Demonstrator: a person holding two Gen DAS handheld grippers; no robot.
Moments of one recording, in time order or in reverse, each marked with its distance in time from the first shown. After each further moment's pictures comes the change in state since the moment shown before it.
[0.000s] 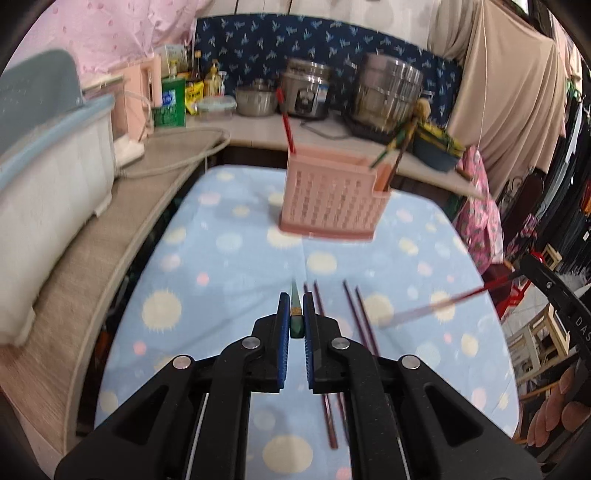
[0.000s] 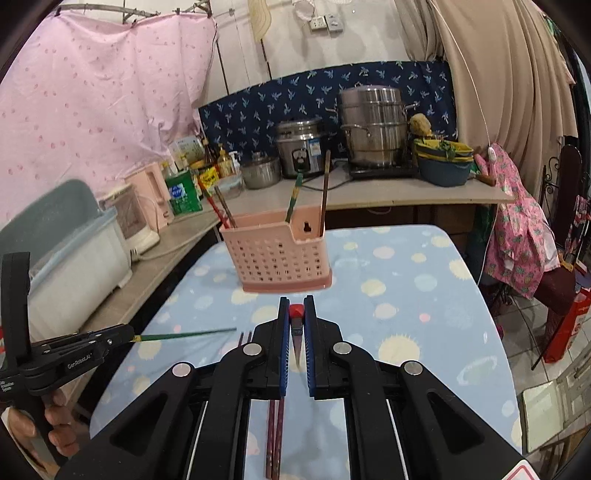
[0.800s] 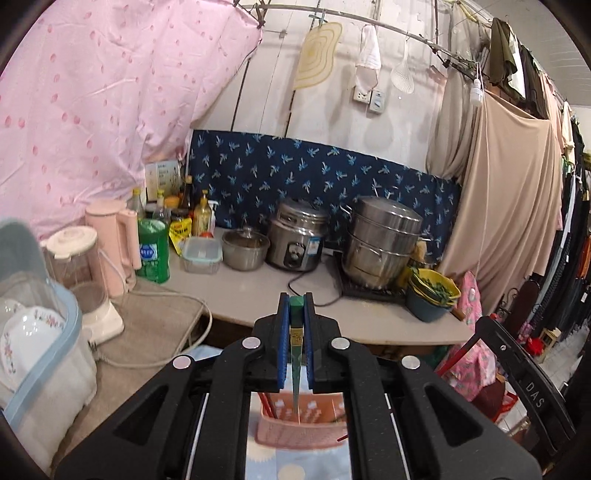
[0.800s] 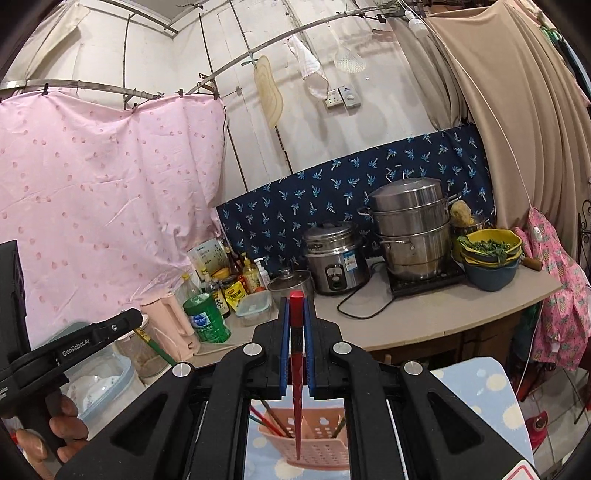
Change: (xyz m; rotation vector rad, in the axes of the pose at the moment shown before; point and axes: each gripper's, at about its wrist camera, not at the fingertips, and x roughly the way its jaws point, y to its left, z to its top) left arm -0.015 -0.028 0.242 -0.041 -0.411 -0.008; right arm 0.081 0.032 0.208 0.061 -0.280 0.112
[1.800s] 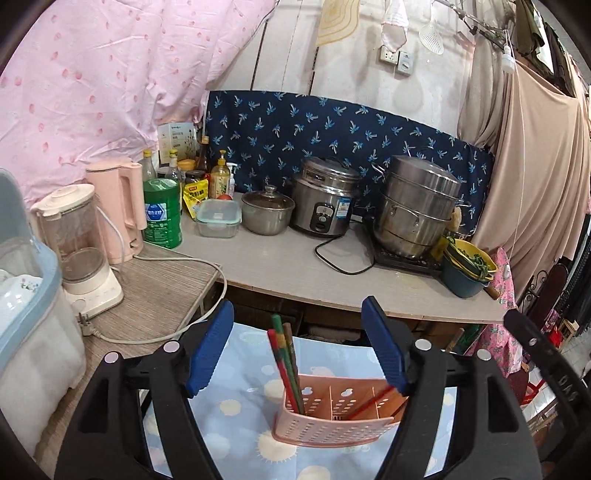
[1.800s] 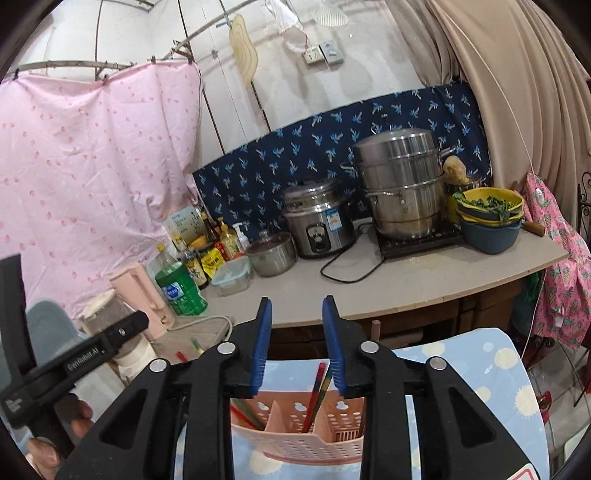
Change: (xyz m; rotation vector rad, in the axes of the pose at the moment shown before) left arm 0.069 0.022 -0.056 -0.013 0.114 0.086; right arm 0.047 -0.036 -0.049 0.039 0.115 -0.028
